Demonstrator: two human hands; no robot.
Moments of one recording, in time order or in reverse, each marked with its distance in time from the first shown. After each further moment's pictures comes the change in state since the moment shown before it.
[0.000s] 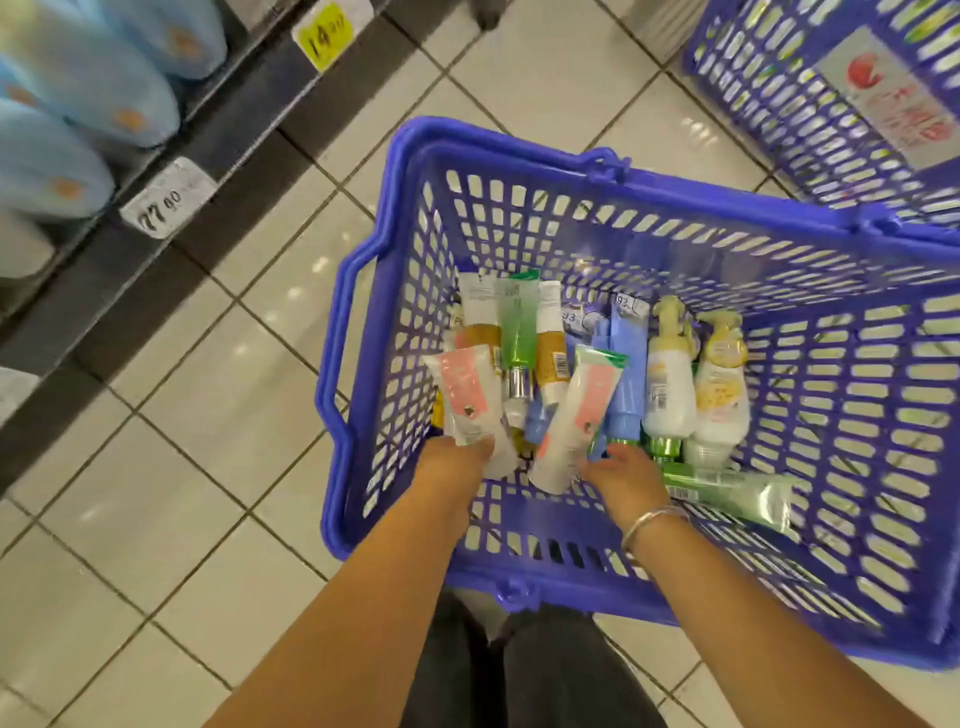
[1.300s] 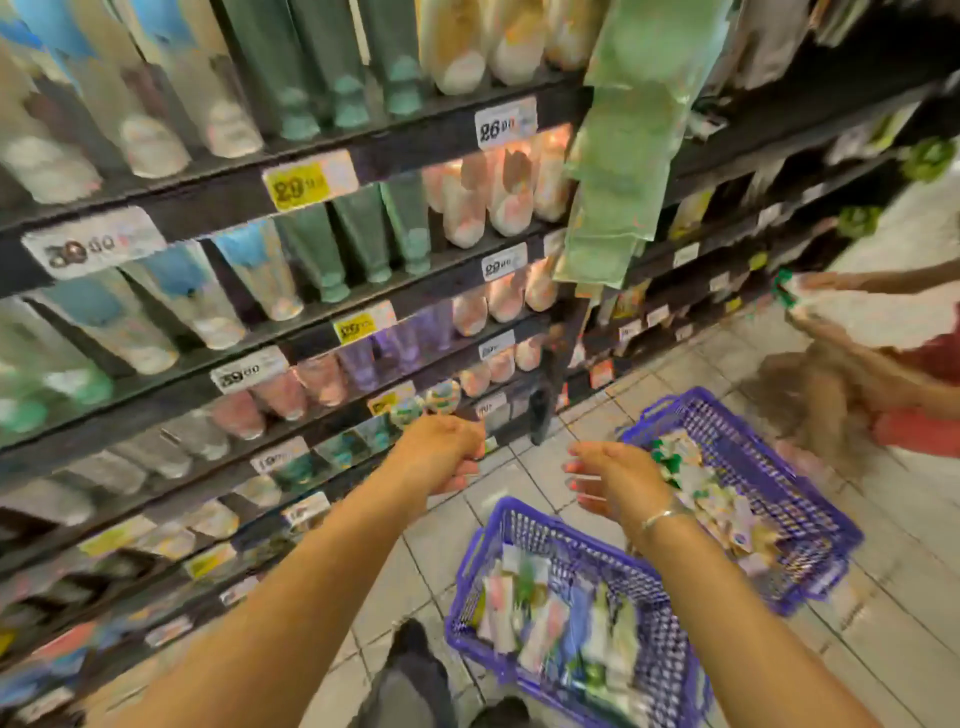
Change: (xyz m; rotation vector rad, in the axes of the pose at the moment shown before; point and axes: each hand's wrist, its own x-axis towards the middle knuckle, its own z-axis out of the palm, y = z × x) left_hand -0.628 0.175 -0.208 -0.147 0.003 0.722; right_hand -0.532 -0.311 -0.244 0.289 -0.317 -0.581
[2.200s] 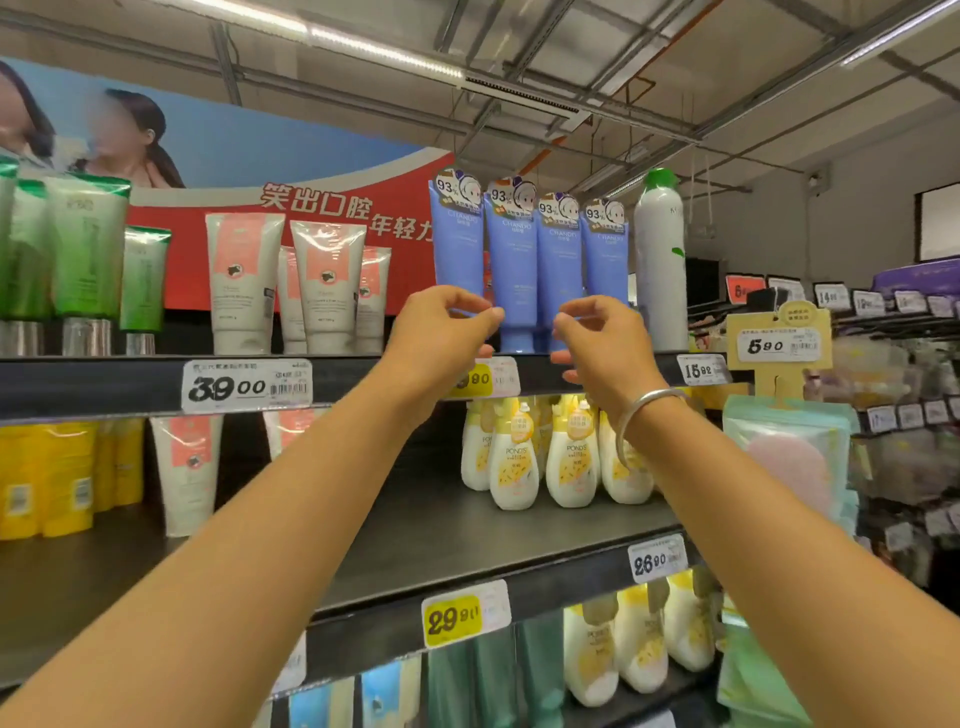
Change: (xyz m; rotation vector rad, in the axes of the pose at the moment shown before) left_hand -0.154 0.461 -0.188 0.116 0.581 1.298; right_hand -0.148 -0.537 0.165 -0.039 0.101 -1.424
